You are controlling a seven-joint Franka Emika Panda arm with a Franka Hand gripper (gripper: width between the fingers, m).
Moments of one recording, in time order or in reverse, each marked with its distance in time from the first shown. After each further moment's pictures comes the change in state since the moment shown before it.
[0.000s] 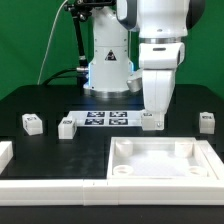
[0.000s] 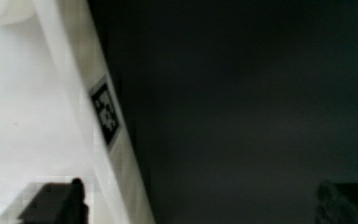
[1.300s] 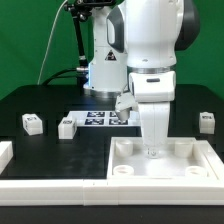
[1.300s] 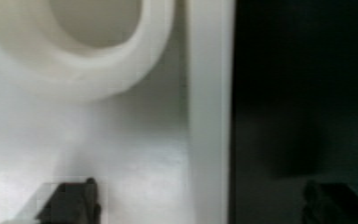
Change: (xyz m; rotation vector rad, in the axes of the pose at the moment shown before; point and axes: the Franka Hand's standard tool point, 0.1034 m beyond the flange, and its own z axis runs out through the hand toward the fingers) arm -0.015 0.036 0.042 0.038 0.010 -0.180
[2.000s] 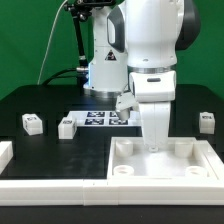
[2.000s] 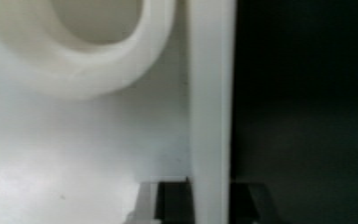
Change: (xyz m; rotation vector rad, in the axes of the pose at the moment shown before) arm 0.001 0.000 0.000 -0.001 0.000 -0.002
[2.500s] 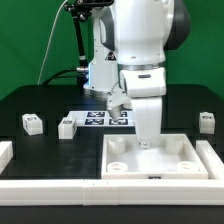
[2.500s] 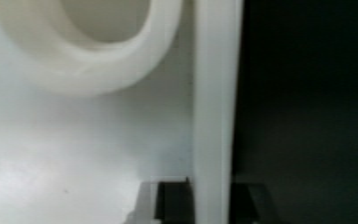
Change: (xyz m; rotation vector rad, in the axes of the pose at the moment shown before) arm -0.013 -0.012 -0.002 -0.023 0.008 -0.059
